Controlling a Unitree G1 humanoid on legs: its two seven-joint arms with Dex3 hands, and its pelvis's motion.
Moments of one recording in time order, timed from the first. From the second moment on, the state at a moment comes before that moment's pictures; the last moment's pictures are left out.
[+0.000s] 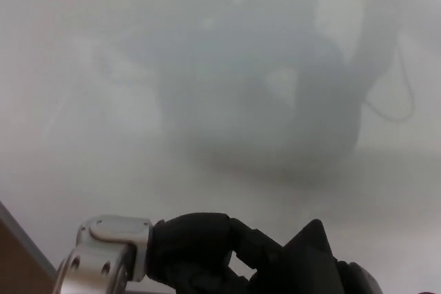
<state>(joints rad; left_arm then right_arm) -0.23 0.07 -0.07 0.03 0.03 0.63 -1.42 -0.19 -0.19 0.34 1.13 -0.52 -0.81 -0.52</state>
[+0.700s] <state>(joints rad) -0.07 0.22 0.37 -0.01 -0.27 0.66 -1.30 -0.19 -0.18 0.35 1.13 -0.53 -0.81 -0.52</state>
